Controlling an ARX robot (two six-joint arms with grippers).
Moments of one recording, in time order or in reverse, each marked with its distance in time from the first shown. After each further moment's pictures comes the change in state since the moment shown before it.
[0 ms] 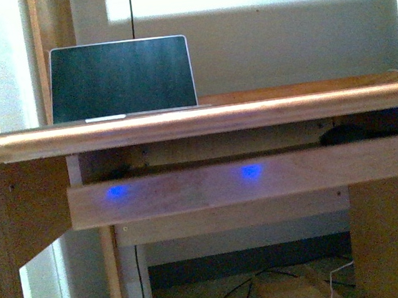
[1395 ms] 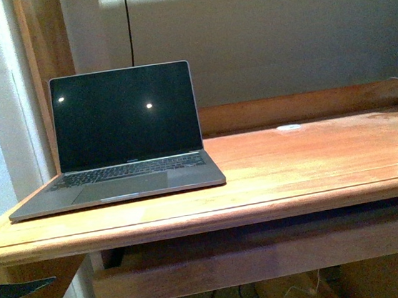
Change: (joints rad) left arm -0.126 1.882 0.359 1.393 0.300 1.215; right arm 0.000 0.000 0.000 0.000 0.000 0.000
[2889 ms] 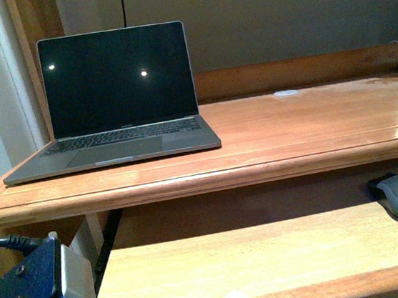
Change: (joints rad) left arm -0.029 -0.318 0.241 -1.267 0.488 -0.327; right arm 0.000 0.000 0.000 0.000 0.000 0.000
